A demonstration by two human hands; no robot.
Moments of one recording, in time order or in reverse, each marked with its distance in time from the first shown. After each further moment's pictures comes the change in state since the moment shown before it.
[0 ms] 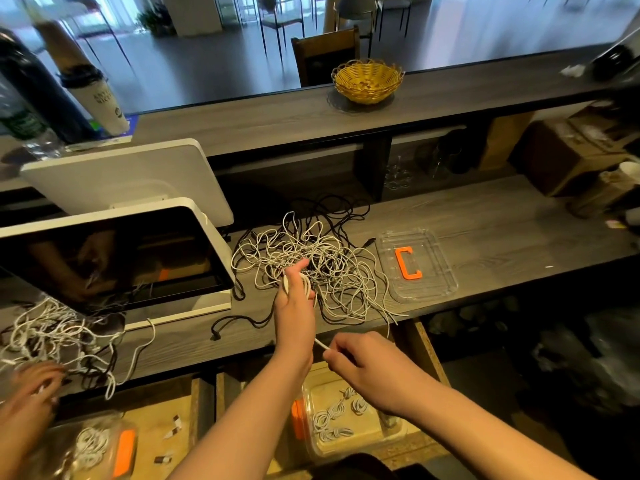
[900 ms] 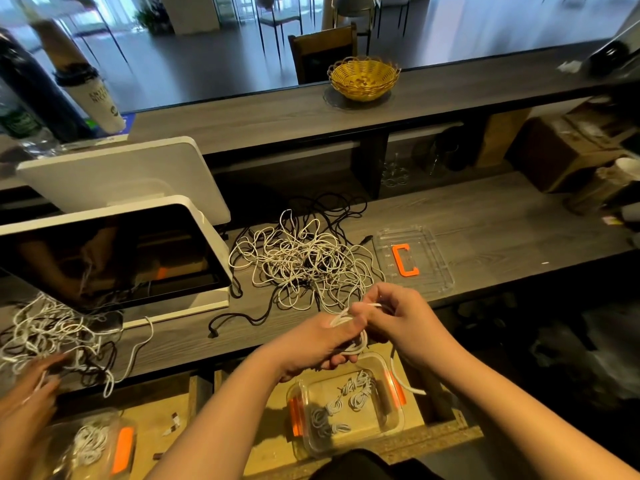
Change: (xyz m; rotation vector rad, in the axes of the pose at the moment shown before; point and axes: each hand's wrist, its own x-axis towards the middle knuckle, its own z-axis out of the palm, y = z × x) left_hand -0.018 0.017 -0.017 0.369 -0.916 -0.262; right_hand 0.002 0.028 -0.041 0.443 0.271 0.043
